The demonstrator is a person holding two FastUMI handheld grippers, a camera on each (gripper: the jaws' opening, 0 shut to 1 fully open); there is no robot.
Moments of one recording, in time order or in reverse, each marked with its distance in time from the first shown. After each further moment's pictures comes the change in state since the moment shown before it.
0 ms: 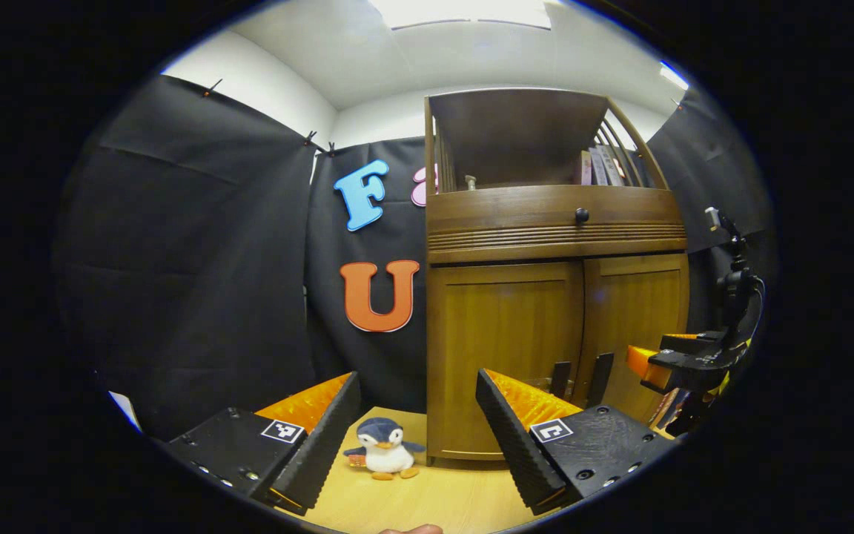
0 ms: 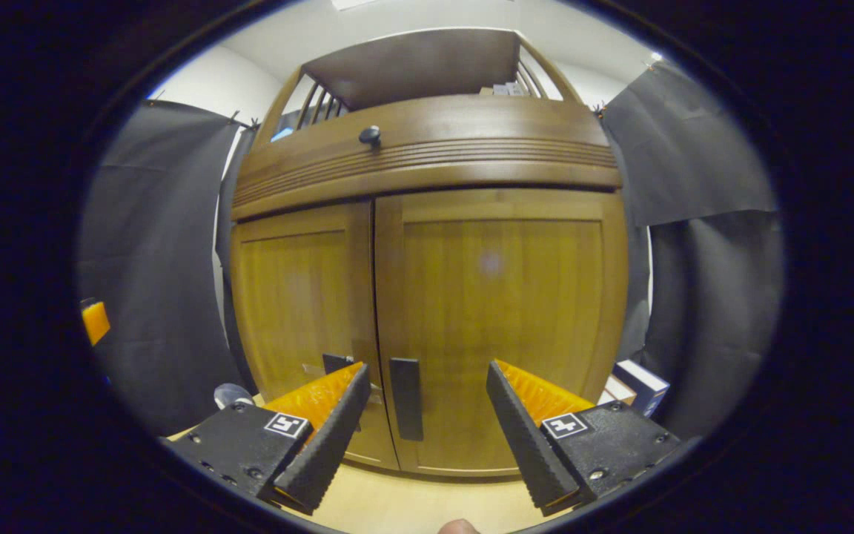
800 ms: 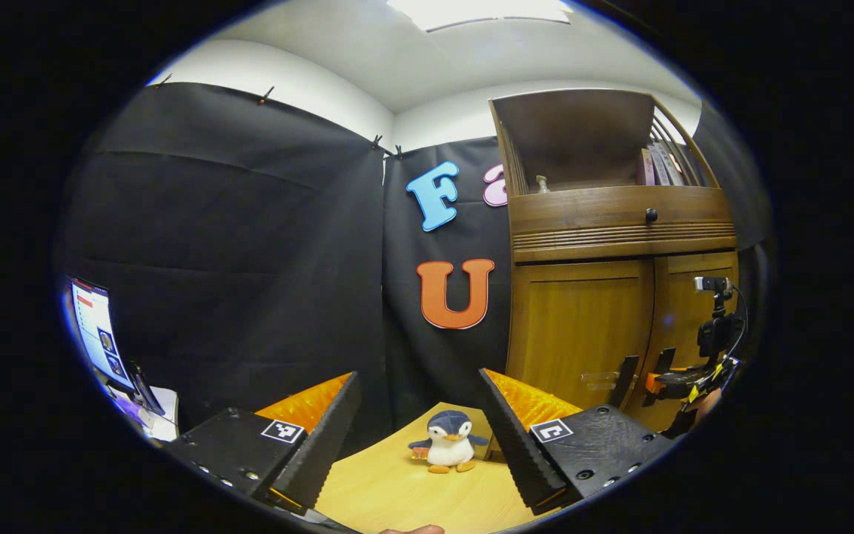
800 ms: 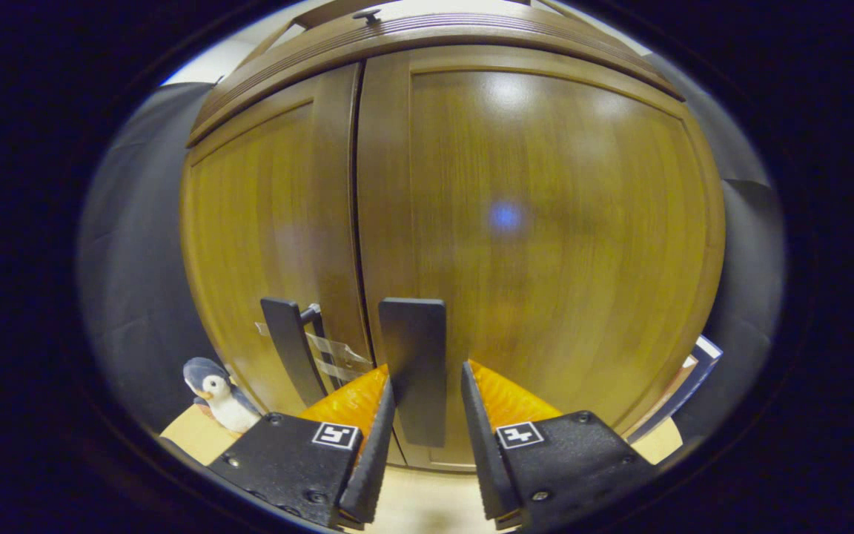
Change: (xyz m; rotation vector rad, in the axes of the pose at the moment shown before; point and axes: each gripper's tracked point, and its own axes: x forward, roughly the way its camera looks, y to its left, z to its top) left arm -0.028 0.066 -0.006 -0.006 0.014 0.240; right arm 0.093 0.009 -0.073 0.007 0.175 -0.028
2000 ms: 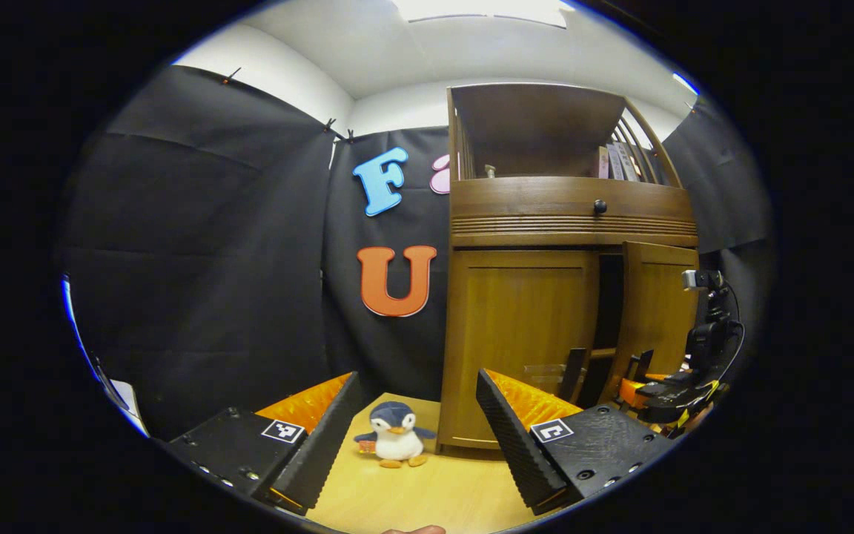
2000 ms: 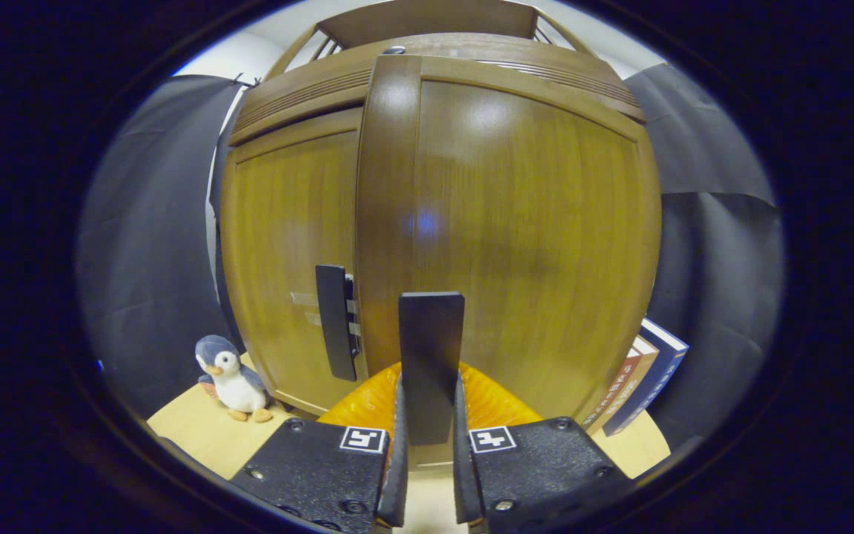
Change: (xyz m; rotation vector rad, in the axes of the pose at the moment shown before) left arm 0.007 -0.064 -0.014 -0.042 0.050 -0.266; right arm -0.088 -0.008 -0.024 -0.040 -0.030 -0.014
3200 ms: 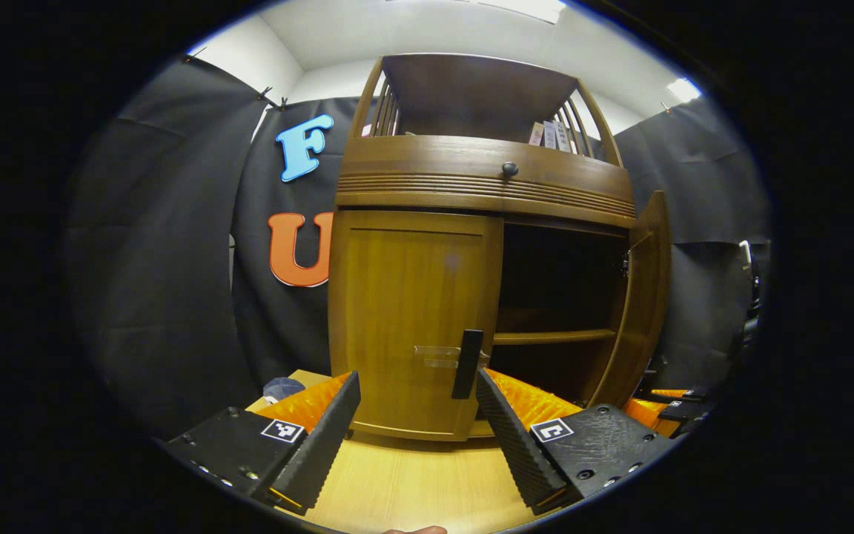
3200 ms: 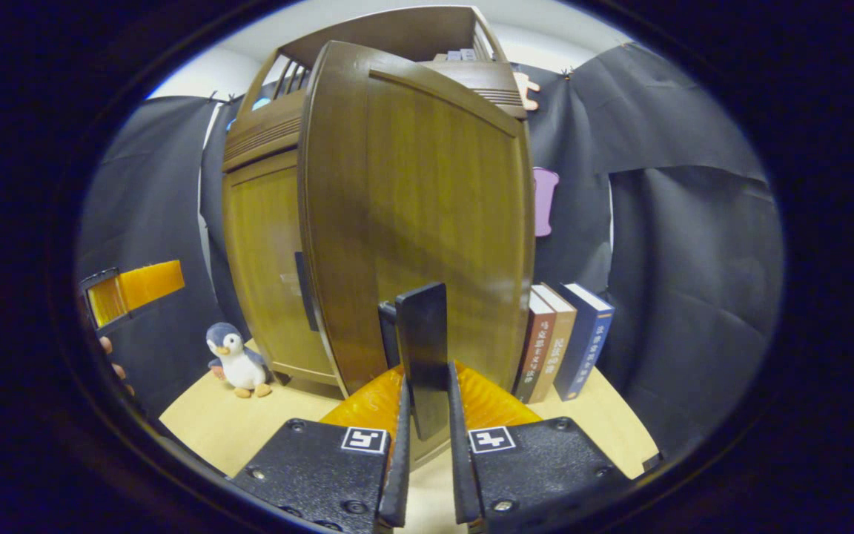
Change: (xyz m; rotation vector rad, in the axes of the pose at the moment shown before) left arm 0.020 -0.130 -0.034 -0.034 0.093 -0.265; right arm -0.122 -0.083 -0.029 0.089 0.044 -0.083
